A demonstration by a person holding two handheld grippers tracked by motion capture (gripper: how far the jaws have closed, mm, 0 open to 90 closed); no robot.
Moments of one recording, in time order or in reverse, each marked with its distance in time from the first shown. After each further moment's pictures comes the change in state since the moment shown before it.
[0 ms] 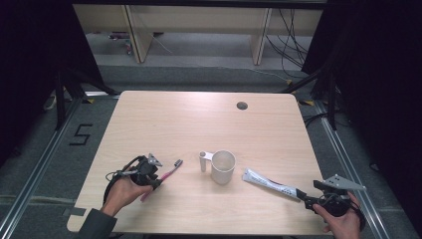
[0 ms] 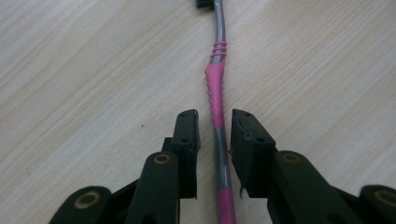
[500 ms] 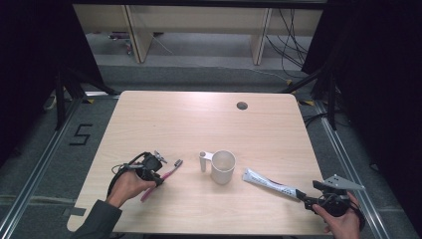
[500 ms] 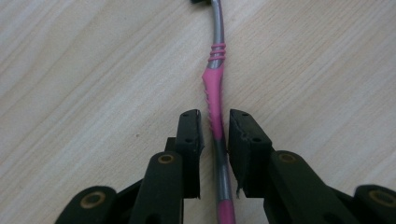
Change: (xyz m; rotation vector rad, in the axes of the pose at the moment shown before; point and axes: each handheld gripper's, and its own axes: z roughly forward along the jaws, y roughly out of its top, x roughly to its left) left arm 0.003 0.017 0.010 0.095 -0.032 -0.006; right arm 0.001 0.000 0.001 0.012 0.001 -0.003
